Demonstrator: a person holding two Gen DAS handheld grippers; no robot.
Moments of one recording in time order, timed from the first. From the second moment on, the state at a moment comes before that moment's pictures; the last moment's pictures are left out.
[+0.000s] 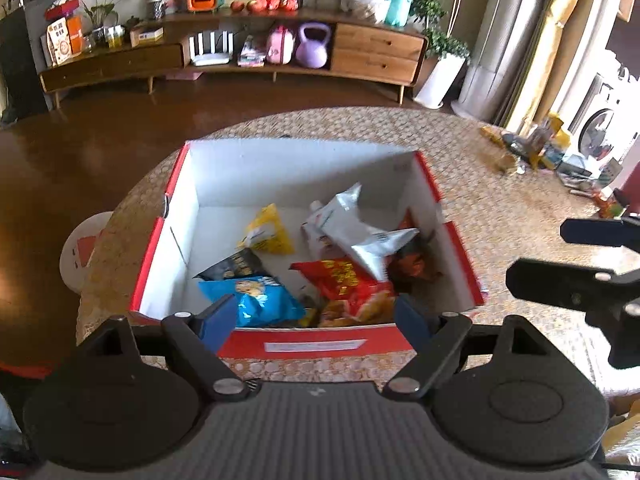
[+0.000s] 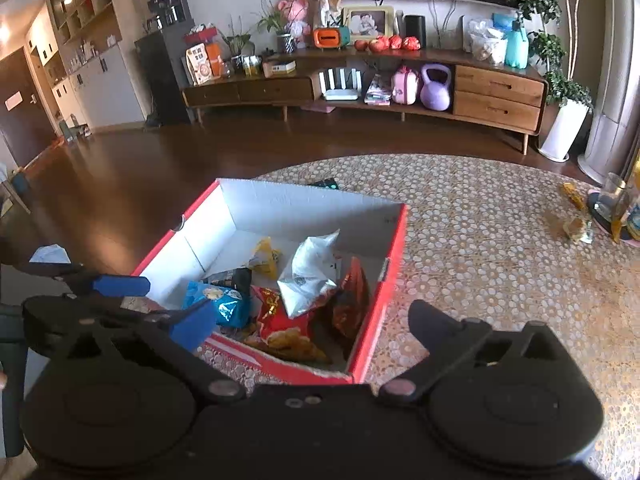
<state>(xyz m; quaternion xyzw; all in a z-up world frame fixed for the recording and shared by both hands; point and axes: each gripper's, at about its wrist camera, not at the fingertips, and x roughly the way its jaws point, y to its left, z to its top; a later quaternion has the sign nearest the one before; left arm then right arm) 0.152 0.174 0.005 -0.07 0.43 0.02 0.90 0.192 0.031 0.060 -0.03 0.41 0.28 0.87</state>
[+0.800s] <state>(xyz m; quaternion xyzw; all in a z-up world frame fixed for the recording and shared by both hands) 0.146 0.066 0.005 -0.07 0.40 -0.05 0.91 0.159 -0.114 0.045 -0.01 0.41 0.23 0.88</state>
